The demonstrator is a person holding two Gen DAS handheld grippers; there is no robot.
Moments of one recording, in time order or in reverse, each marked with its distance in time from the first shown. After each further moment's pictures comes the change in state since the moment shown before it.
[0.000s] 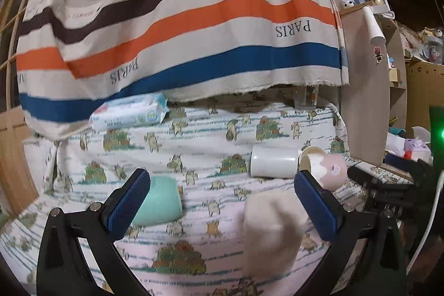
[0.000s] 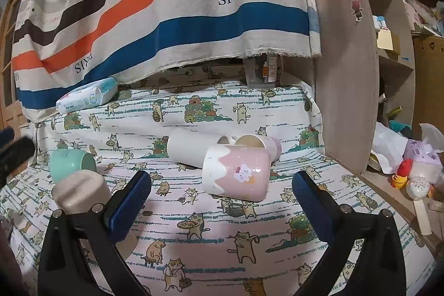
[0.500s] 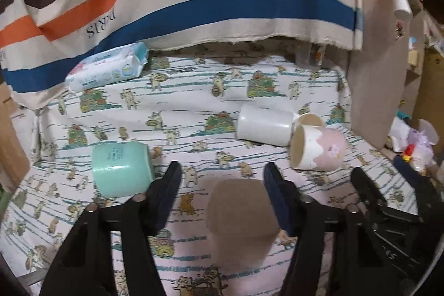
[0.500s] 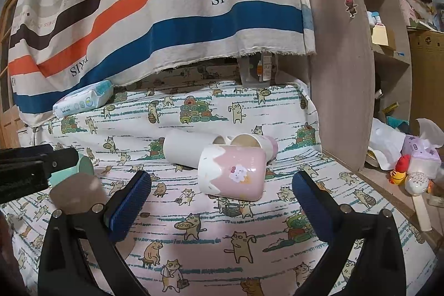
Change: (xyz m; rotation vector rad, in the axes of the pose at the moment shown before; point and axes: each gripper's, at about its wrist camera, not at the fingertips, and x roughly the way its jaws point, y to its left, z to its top) left arm 0.055 -0.034 0.027 -0.051 0.315 -0.025; right arm 0.000 -0.006 0.000 0.030 -0.001 -0.015
